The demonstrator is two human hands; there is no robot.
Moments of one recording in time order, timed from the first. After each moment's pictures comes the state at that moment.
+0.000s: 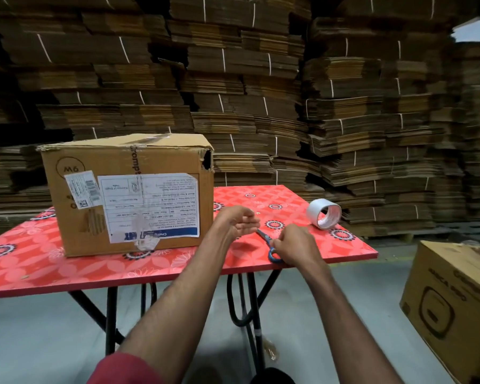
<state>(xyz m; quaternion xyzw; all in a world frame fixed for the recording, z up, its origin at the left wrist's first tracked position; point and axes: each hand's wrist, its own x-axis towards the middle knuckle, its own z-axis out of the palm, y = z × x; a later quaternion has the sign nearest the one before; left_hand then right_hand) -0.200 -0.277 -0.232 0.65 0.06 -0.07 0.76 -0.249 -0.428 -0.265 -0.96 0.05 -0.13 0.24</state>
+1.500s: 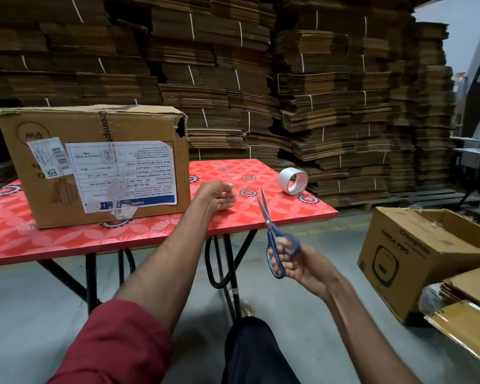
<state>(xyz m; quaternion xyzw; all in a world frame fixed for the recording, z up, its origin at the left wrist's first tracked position) -0.207 -0.282 -0.248 0.66 0.08 -0.07 0.74 -0.367 -0.491 -0.326 -0.60 0.00 0.13 0.79</state>
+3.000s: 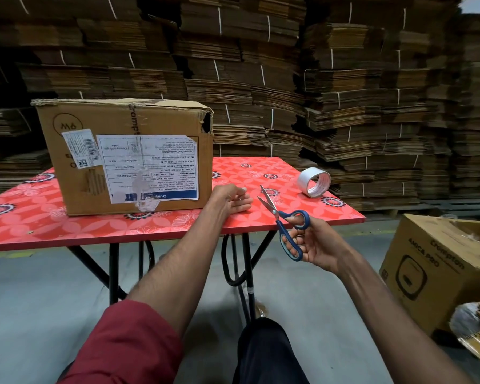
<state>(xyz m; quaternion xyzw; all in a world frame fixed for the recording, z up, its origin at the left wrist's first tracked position) -0.212 -0.267 -0.257 0.63 0.11 -0.08 0.77 -0.317 -0.481 -0.293 -0.66 0.02 0.16 0.74</state>
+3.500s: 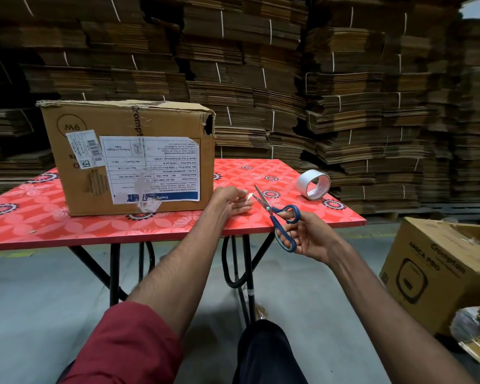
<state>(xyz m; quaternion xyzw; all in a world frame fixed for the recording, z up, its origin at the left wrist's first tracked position) -0.215 -0.266 -0.257 0.63 0.11 -0.07 0.77 -0.300 -0.467 -0.280 -0.67 0.03 0.17 0.72</state>
